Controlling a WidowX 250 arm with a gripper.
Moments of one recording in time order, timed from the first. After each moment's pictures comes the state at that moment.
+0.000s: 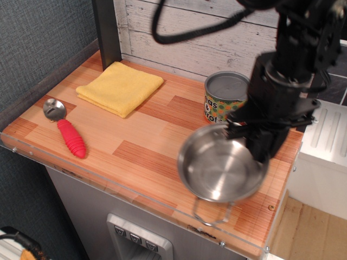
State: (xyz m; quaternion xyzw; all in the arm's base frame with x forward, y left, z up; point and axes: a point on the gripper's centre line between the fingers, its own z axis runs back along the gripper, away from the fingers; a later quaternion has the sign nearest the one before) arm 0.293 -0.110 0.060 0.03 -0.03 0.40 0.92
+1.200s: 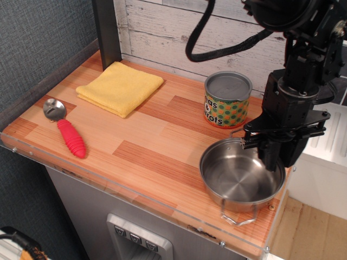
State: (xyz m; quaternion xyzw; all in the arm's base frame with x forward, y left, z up) arm 0.318 -0.122 0.032 0.00 0.00 0.37 0.93
